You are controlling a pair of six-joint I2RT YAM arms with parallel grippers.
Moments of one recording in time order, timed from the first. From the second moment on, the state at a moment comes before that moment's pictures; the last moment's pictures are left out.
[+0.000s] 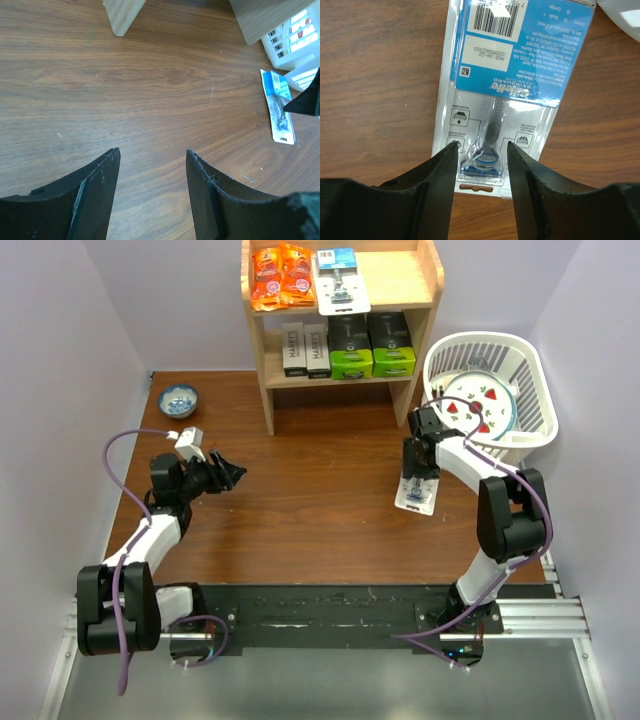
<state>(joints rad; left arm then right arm) 0.09 1.17 0.46 0.31 0.56 -0.38 0.23 1.72 1.15 -0.57 0.21 0.27</state>
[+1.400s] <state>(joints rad) 0.12 1.21 0.50 0.38 0.57 -0.44 0.40 1.30 1.77 -0.77 -0.13 0.08</state>
